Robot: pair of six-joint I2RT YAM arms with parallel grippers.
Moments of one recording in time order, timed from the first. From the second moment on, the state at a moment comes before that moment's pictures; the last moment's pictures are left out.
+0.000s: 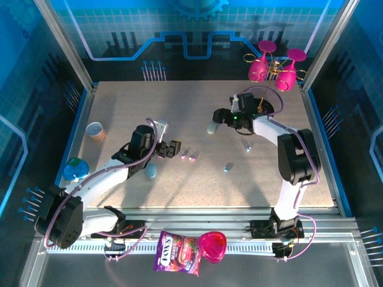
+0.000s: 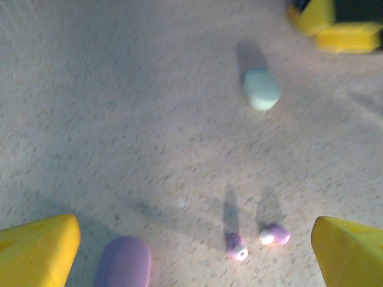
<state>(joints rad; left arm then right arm) -0.43 1.24 0.69 -0.04 0.04 -0.12 0.26 1.84 1.24 -0.17 -0.35 0.46</state>
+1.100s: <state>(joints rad) -0.39 1.76 1.05 -0.59 -0.16 0.07 0.32 1.53 0.98 -0.17 -0.34 0.31</state>
